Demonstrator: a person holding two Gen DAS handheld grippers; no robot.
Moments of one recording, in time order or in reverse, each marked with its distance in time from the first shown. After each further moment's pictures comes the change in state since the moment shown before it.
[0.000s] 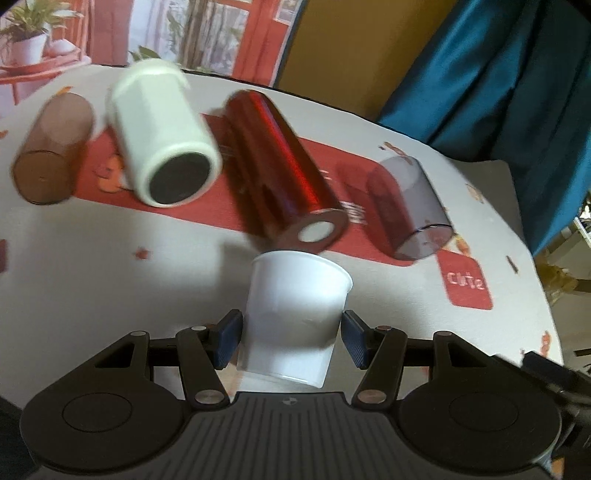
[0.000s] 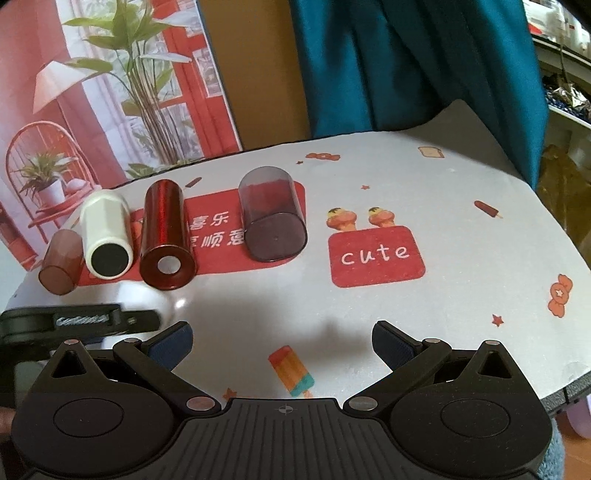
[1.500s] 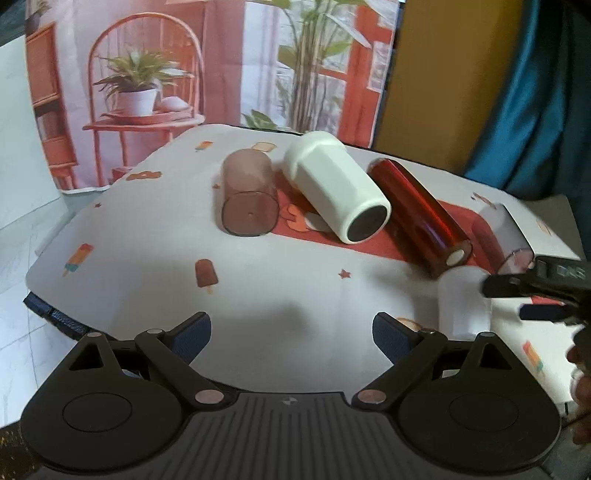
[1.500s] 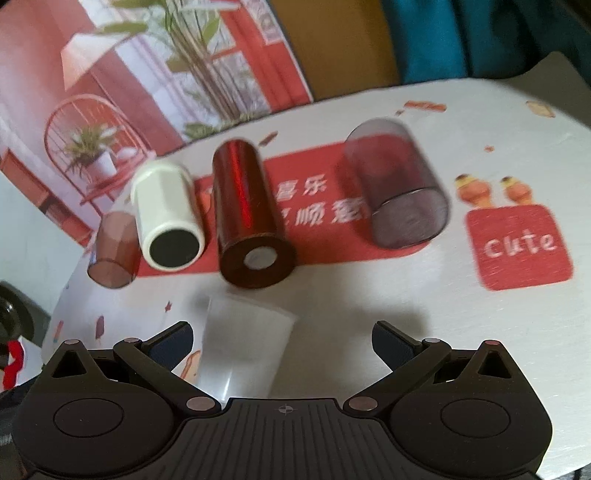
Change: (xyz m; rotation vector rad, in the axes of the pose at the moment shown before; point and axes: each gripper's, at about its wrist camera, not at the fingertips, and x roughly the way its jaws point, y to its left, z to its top) left arm -0.128 0.085 -0.039 0.025 -0.192 0.298; right arm 0.080 0.062 0.031 0.021 0.202 0.218
